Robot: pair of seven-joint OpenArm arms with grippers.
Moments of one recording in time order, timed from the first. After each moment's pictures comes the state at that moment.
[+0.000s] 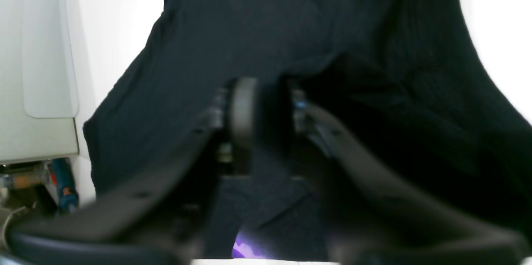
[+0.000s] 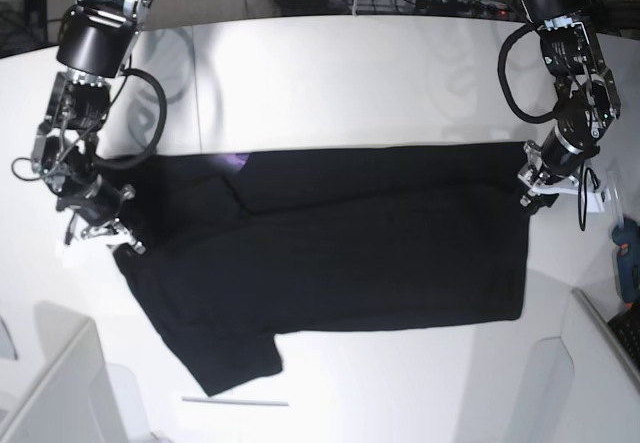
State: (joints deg) left arm 6.3 -17.6 -26.7 87.0 -54.7 2.0 45.7; right arm 8.9 11.0 21.3 78.5 46.0 2.4 -51.8
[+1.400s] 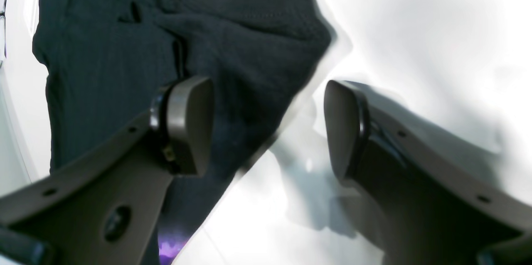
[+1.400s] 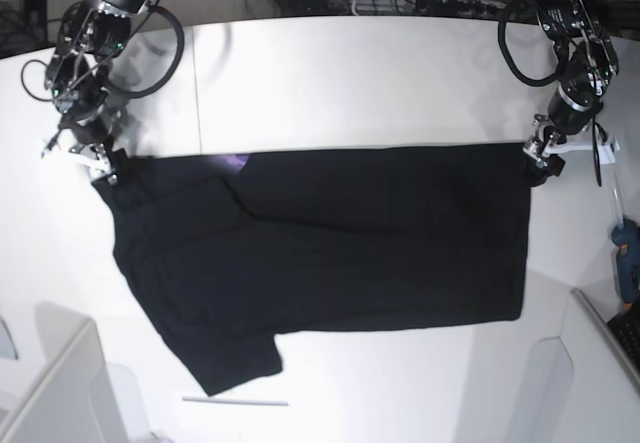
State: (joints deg) left arm 12.7 -14.1 -32.0 83.9 -55.2 0.9 42.8; right arm -5.5 2.0 34.6 83.7 40.6 -8.5 -42.0
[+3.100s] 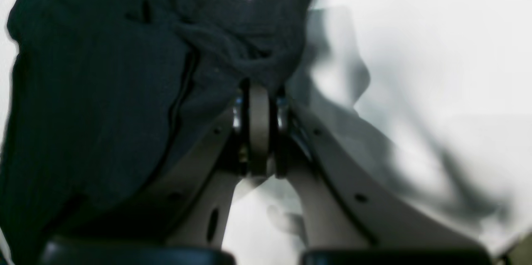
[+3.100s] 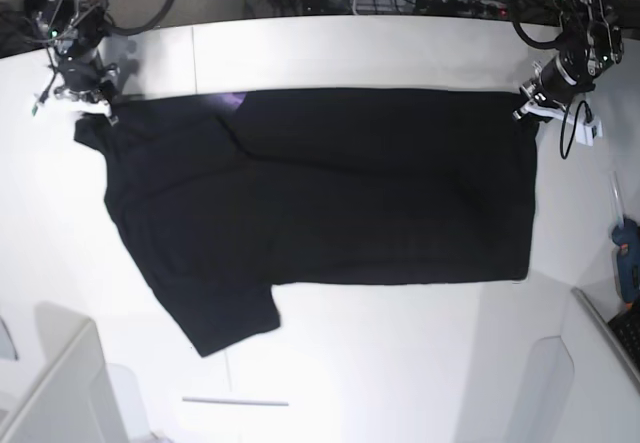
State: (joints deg) left arm 26.3 -23.6 -22.9 91.3 -55.5 1.4 45.8; right arm -23.3 2.1 34.4 99.2 40.4 -2.5 -40.2
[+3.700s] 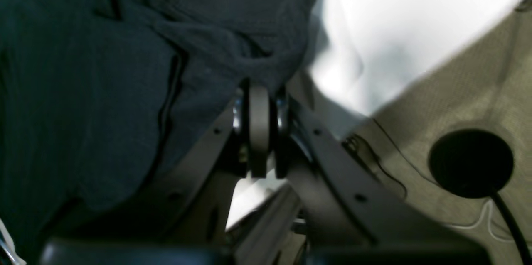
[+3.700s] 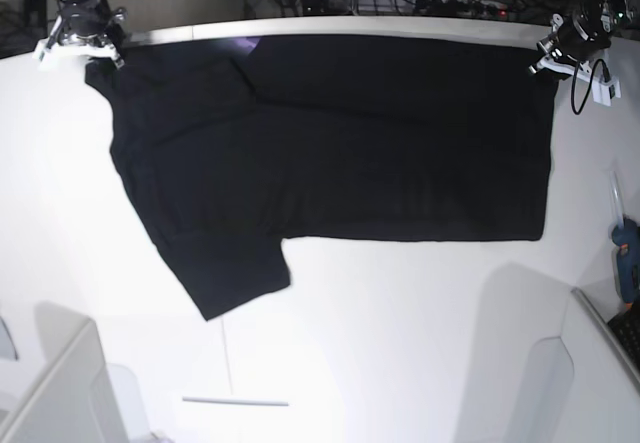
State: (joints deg) left arm 39.3 -24.4 -29.5 99.6 -55.7 1.4 46.1; right arm -36.9 1.2 34.4 103.2 47.3 -2.5 -40.2
